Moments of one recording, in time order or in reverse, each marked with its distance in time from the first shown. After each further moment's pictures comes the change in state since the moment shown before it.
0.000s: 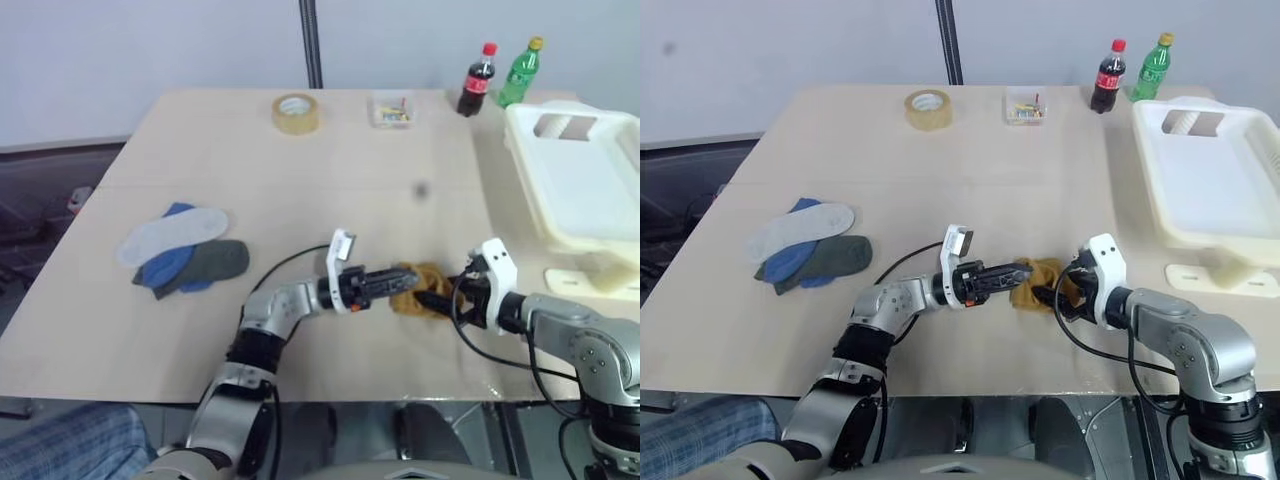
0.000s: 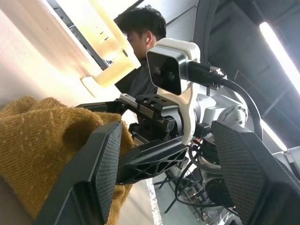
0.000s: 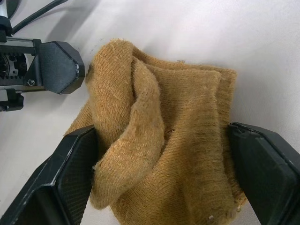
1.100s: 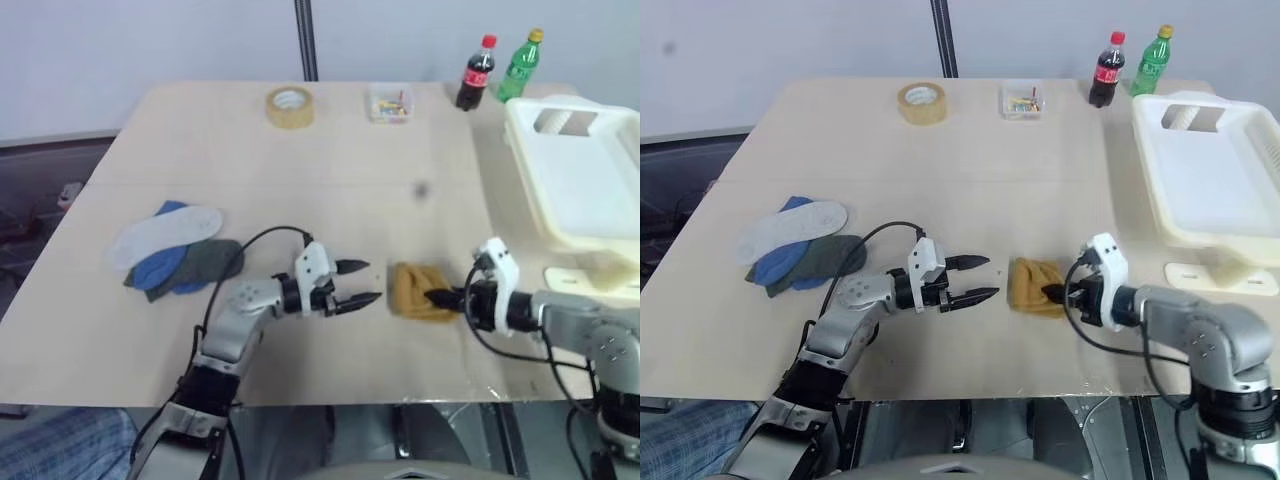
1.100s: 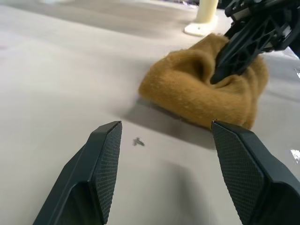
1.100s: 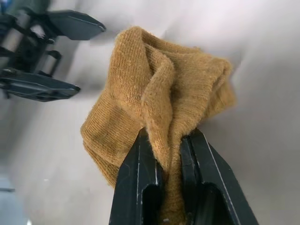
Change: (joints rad) left arm 0.189 0.228 -0.121 -0.295 0.406 -0.700 0.200; right arm -0.128 -0.129 -0.152 0.028 0.226 0.185 0.089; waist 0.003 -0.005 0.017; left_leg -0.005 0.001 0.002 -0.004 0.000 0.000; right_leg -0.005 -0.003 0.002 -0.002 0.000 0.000
